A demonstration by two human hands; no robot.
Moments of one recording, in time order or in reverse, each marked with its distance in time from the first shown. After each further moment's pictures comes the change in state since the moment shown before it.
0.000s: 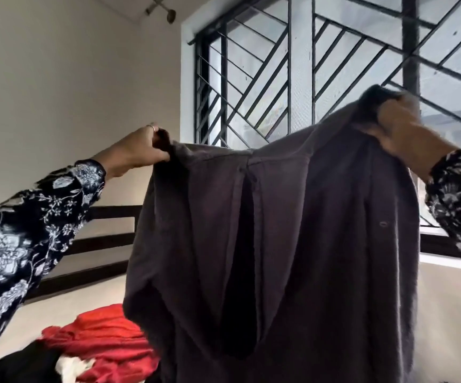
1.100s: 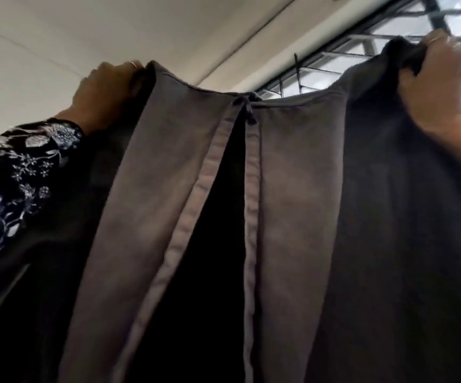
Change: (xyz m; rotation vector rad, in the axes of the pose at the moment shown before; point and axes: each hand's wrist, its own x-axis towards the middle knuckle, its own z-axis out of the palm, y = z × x) left_hand 0.016 0.147 -0.140 0.695 0.762 0.382; right_hand 0.051 -0.134 -0.063 -0.599 0.458 -0.796
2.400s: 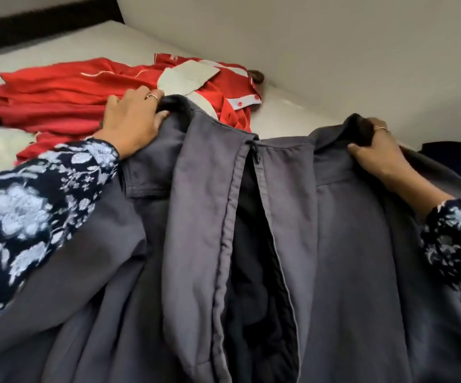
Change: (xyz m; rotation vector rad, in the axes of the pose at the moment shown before) left_hand -0.704 -0.013 0.400 0.030 -1.303 0.007; right_hand -0.801 0.186 0.147 -0.085 -1.536 0.826
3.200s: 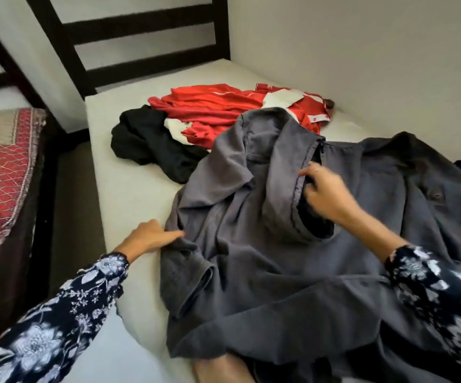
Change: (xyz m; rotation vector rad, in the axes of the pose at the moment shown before) left_hand -0.397 -0.055 -0.080 -0.433 -0.644 -0.878; right_hand -0.282 -0.132 0.019 -0.083 -0.307 -0.587
